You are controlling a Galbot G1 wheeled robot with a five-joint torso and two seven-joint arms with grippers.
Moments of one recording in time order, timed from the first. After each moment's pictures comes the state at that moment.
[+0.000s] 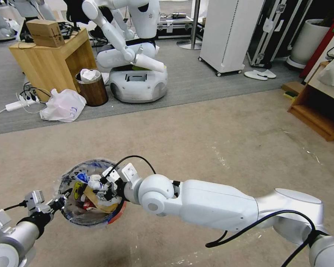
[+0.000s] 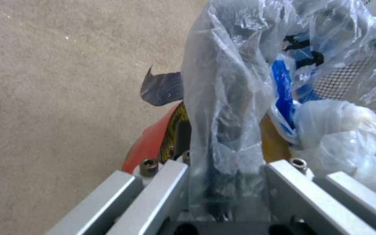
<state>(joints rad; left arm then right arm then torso) 1.60 -1.34 -1.08 -2.17 -0.99 0.74 -0.03 -0.19 1.28 -0.89 1.78 1.24 -0.54 0.45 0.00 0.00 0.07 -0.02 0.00</state>
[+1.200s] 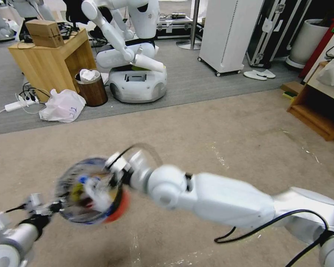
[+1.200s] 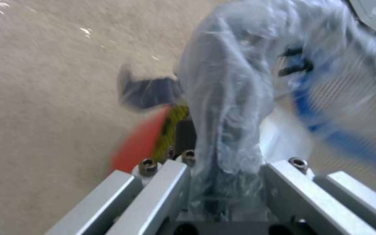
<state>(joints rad) 1.60 -1.35 -1.08 -2.15 -0.95 0.73 -0.04 -0.18 1.19 -0.80 1.92 1.25 -0.56 0.49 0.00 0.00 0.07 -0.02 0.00</state>
